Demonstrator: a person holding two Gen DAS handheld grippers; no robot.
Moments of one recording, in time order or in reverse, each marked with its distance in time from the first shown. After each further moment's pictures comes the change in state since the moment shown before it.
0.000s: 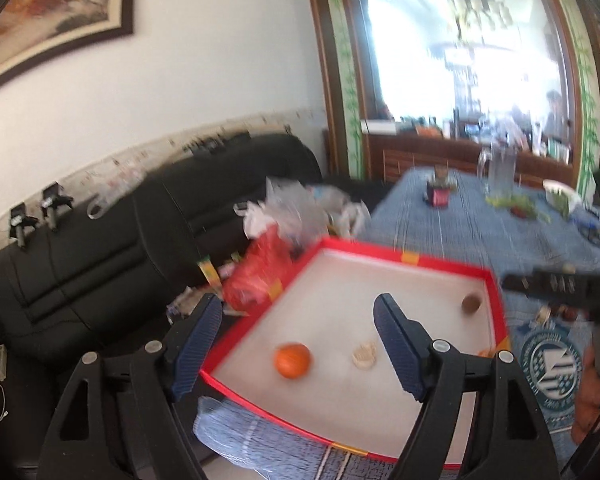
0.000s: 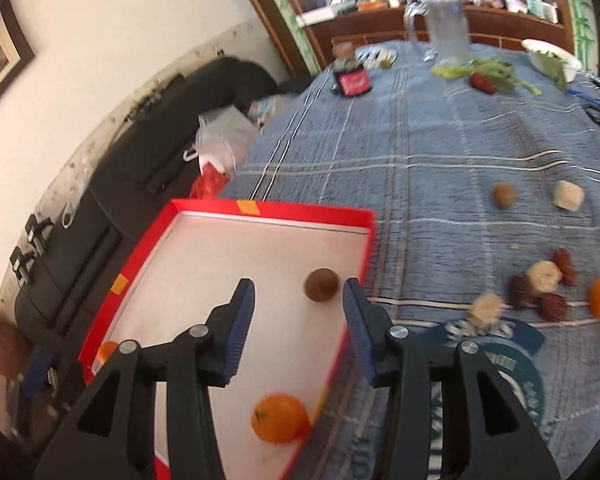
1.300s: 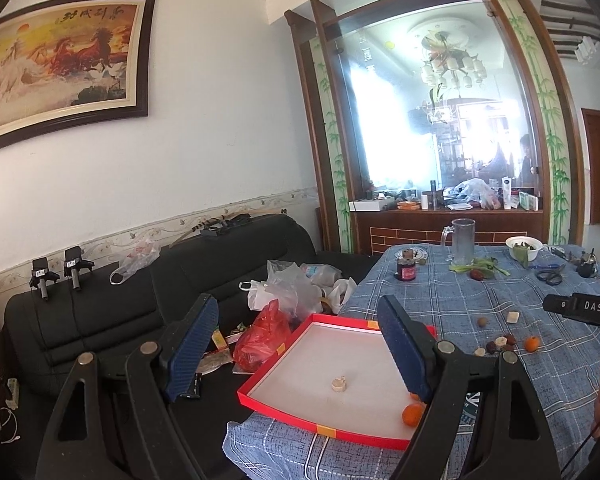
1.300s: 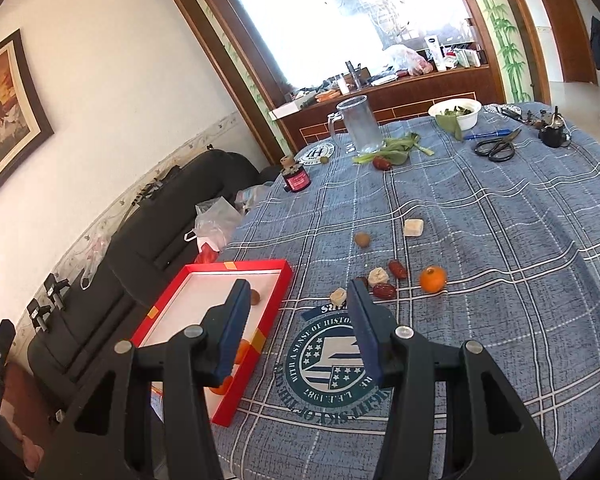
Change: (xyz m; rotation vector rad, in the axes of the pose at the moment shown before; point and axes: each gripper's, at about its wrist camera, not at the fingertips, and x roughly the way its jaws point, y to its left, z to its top) left arm -0.127 -0.010 0.013 0.037 -0.253 -0.023; right arm -0.180 -0.062 -0.047 0.089 -0.289 -0.020
